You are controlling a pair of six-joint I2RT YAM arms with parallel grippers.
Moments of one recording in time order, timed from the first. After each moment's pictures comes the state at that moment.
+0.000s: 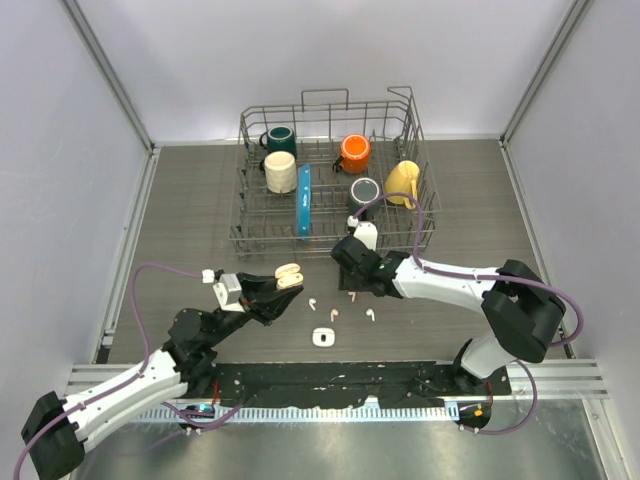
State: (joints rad) left arm -0.86 0.47 0.06 0.77 0.16 -0.21; right arm 0.92 1.54 0.89 -0.35 0.35 0.78
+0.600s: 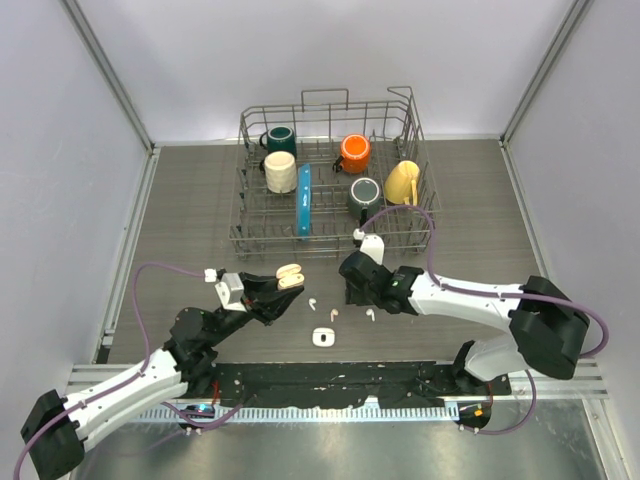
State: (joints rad) left arm -0.86 0.48 0.06 0.77 0.16 -0.21; right arm 0.99 1.38 0.76 -0.35 0.37 0.79
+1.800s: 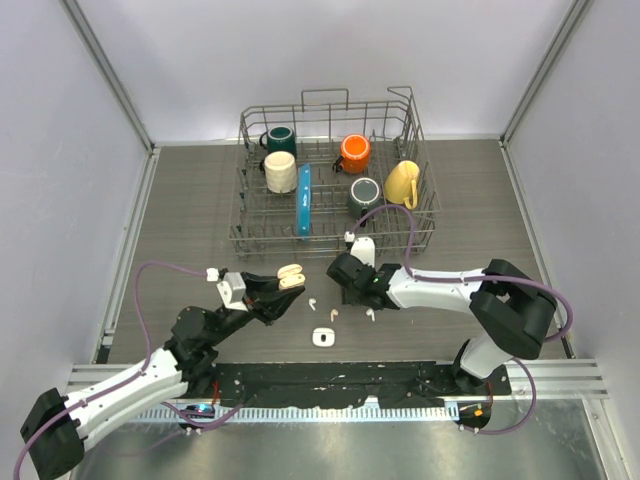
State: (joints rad) left arm -0.86 0.50 0.06 0.77 0.16 -0.21; right arm 0.98 1.57 0.81 -0.33 0.43 0.79
